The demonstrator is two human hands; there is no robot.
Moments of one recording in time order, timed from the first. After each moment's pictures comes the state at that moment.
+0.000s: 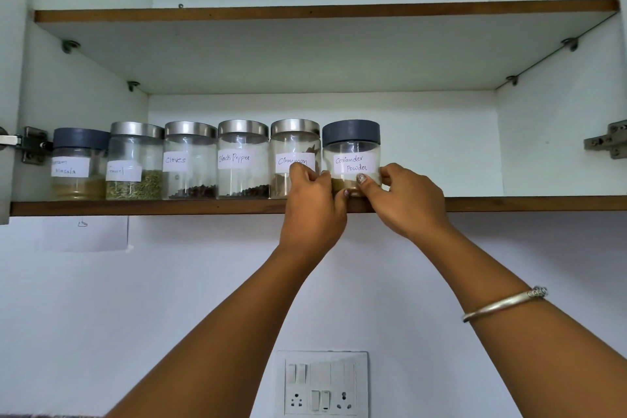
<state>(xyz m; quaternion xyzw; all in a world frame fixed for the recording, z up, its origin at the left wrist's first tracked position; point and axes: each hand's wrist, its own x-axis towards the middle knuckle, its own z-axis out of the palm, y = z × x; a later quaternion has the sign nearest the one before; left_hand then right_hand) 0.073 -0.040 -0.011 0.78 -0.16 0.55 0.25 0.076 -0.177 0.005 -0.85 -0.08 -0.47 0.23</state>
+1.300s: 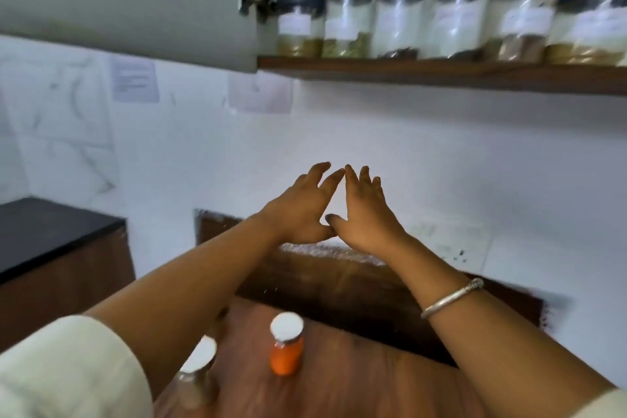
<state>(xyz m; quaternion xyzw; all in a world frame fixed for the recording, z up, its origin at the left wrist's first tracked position) -0.051 0.240 -0.177 0.97 -0.12 0.22 0.06 -0.012 0.106 -0.184 -0.93 -0.27 -0.15 0.21</state>
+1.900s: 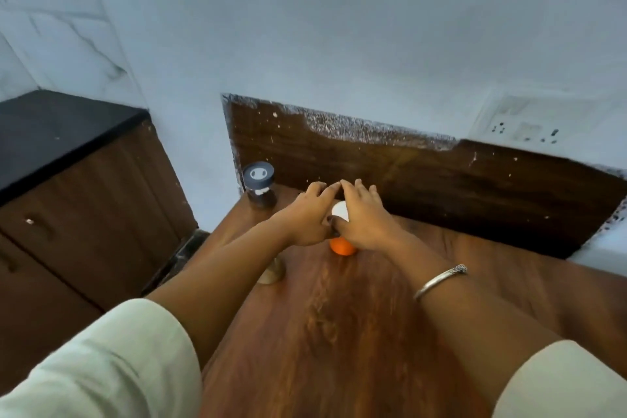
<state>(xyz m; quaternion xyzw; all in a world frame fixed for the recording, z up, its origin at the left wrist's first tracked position) -0.069 0.352 -0.389 0.98 -0.05 -0.05 0.19 -0.028 0.214 -0.395 -0.94 -0.27 0.07 0.20</state>
